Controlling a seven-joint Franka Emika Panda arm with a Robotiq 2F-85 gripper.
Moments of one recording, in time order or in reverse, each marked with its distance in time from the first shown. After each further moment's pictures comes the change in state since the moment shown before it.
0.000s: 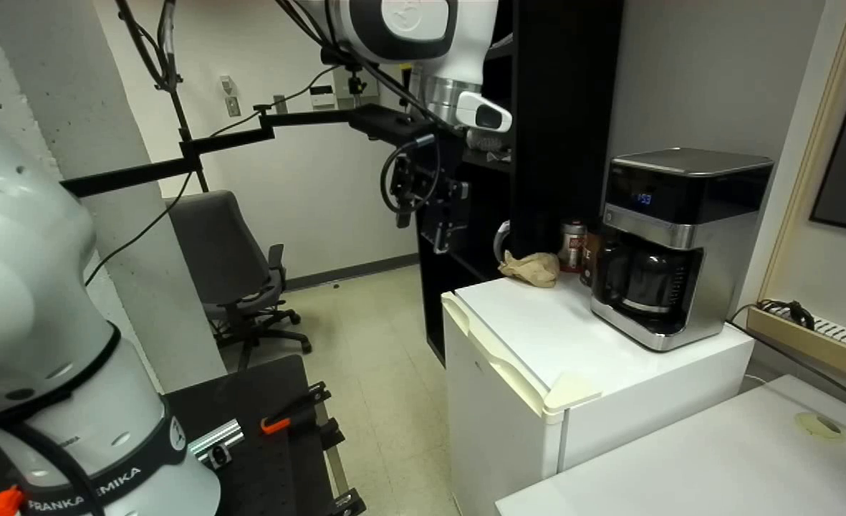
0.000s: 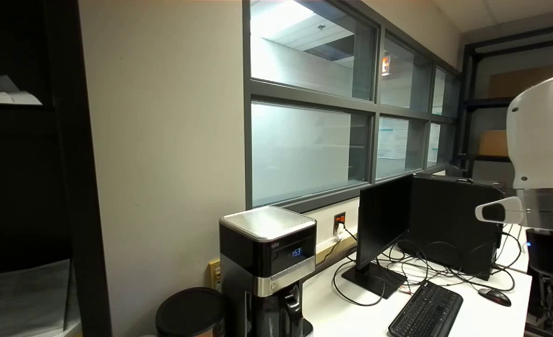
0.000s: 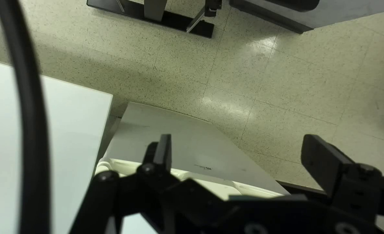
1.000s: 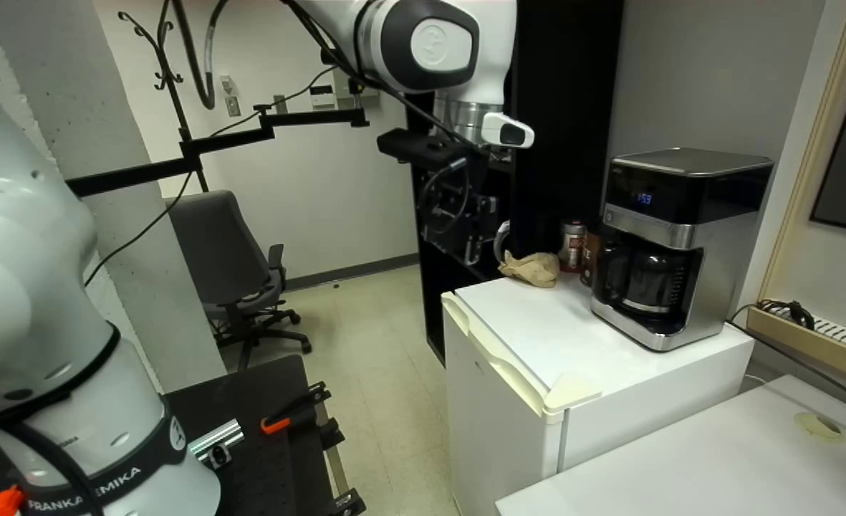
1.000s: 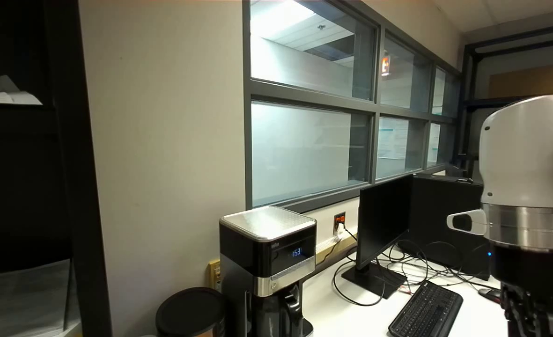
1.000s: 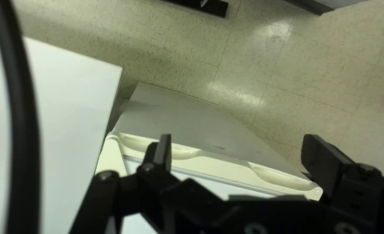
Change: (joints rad) arm -0.012 0.129 0.013 0.050 -0.029 0.138 -0.013
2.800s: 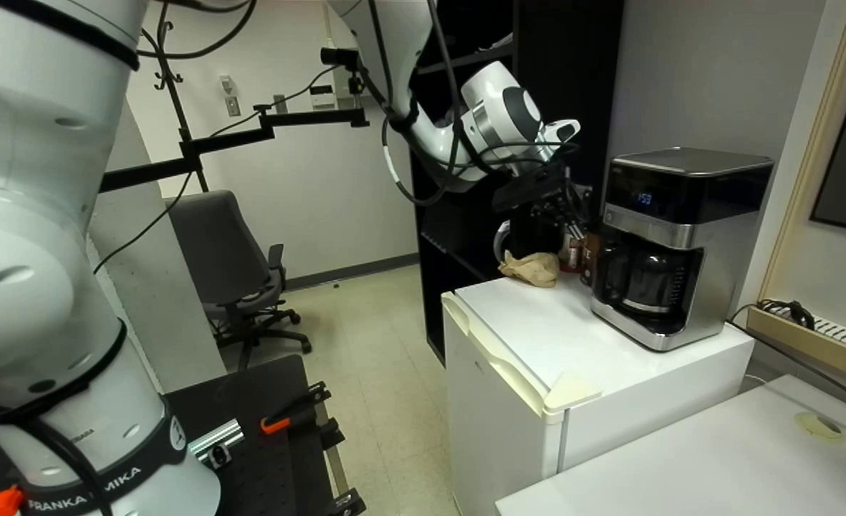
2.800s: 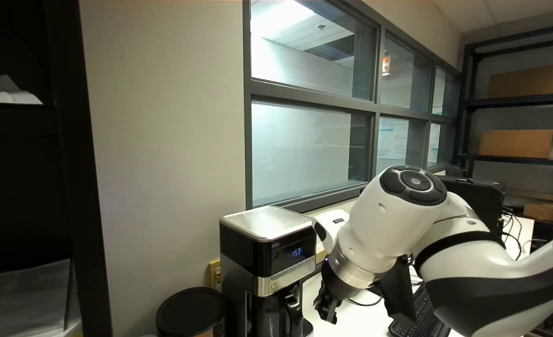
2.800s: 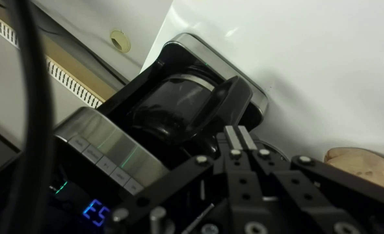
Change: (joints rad) arm 0.183 0.617 -0.137 0.557 -0.890 0.572 0.508
